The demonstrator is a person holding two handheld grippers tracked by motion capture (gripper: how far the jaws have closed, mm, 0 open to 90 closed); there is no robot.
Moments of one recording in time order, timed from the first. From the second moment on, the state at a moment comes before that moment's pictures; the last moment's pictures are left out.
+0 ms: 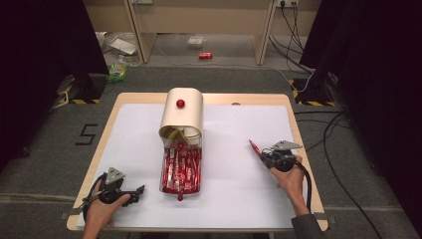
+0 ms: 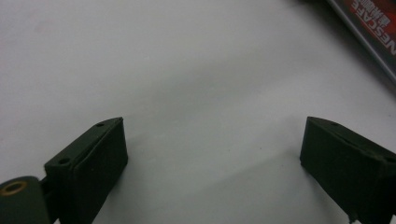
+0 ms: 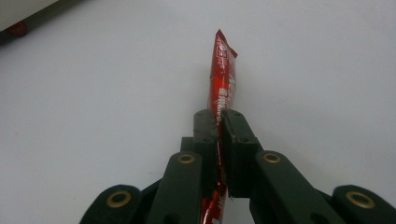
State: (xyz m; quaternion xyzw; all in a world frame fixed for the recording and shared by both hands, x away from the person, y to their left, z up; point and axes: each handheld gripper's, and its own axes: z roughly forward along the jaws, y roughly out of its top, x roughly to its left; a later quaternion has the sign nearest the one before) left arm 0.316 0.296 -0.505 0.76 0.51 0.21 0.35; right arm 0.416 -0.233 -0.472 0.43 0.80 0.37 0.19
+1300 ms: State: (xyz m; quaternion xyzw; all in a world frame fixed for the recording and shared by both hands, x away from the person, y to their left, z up) left arm 0.316 0.296 -0.505 0.76 0.51 0.21 0.35; right arm 0.414 -0.219 -0.469 0.41 0.80 0.39 0.17
